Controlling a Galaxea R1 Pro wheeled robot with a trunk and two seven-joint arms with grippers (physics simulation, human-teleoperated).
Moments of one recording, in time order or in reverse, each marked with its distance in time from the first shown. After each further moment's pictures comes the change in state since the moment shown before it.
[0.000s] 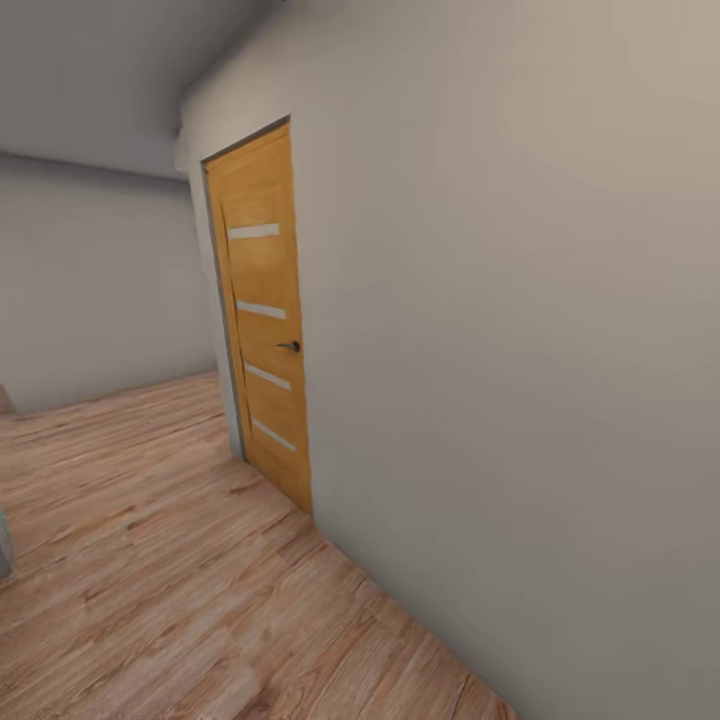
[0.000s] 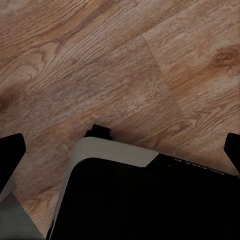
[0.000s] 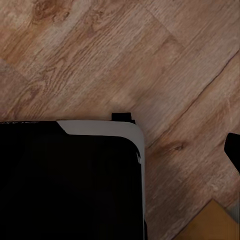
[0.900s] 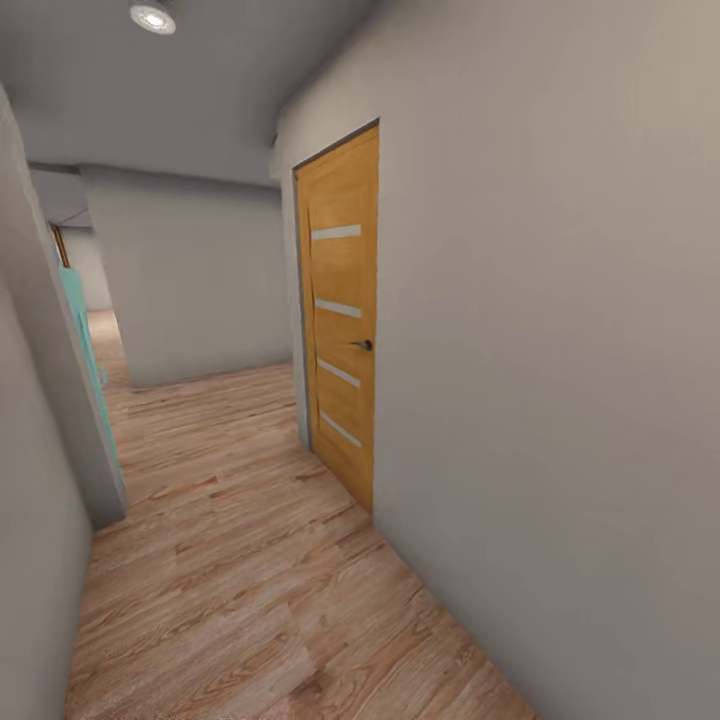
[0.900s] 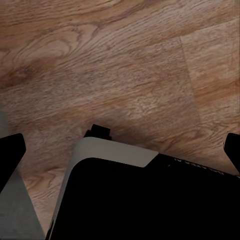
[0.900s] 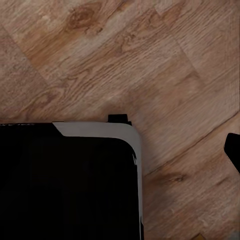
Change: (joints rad) left arm 0.000 -0.001 0.000 0.000 -0.003 0.000 -0.001; right arm 0.000 -0.007 -0.002 0.000 -0.002 -0.005 -0.002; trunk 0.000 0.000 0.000
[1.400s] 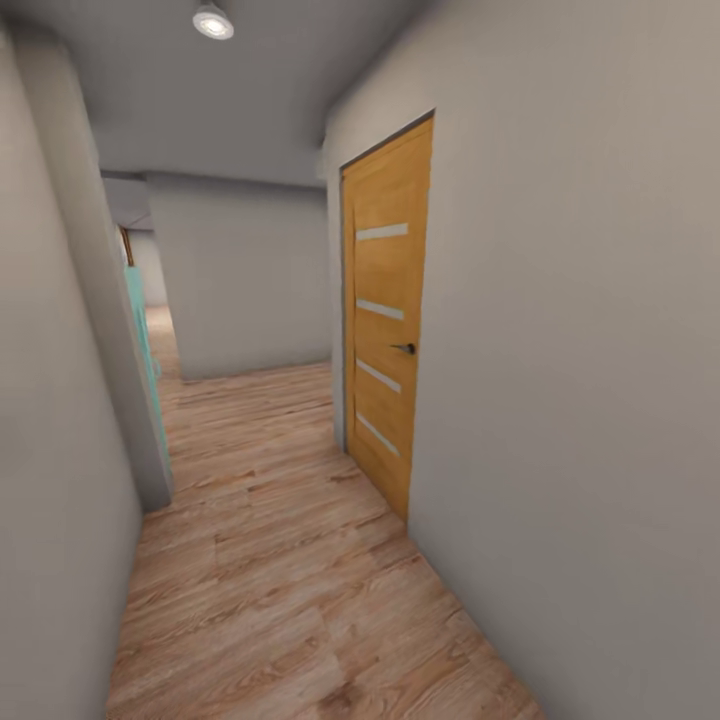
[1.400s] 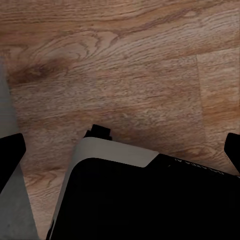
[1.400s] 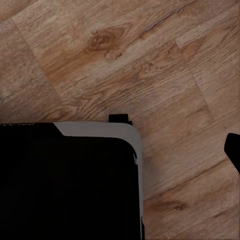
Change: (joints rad) left arm 0.000 0.001 0.000 0.000 0.001 0.000 0.000; right arm 0.000 0.001 -0.002 0.000 0.000 0.001 0.000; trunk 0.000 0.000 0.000
